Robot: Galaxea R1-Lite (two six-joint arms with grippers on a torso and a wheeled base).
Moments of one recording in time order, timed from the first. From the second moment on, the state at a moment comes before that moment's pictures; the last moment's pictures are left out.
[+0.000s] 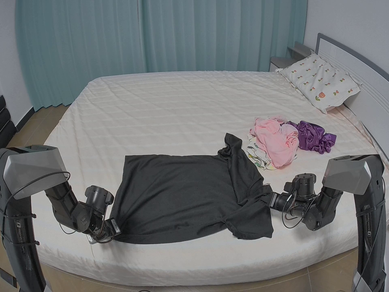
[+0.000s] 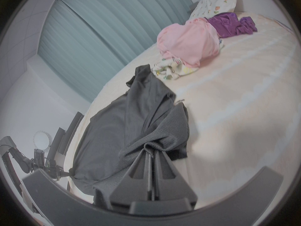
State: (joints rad) left arm -0.16 2.25 -0.68 -0.41 0.16 -0.69; right arm 0.19 2.53 -0.85 -1.18 0.27 0.51
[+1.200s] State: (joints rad) left arm -0.16 2.26 -0.69 -0.42 0.14 -0.72; right arm 0.22 2.41 -0.60 -1.15 0.26 0.54
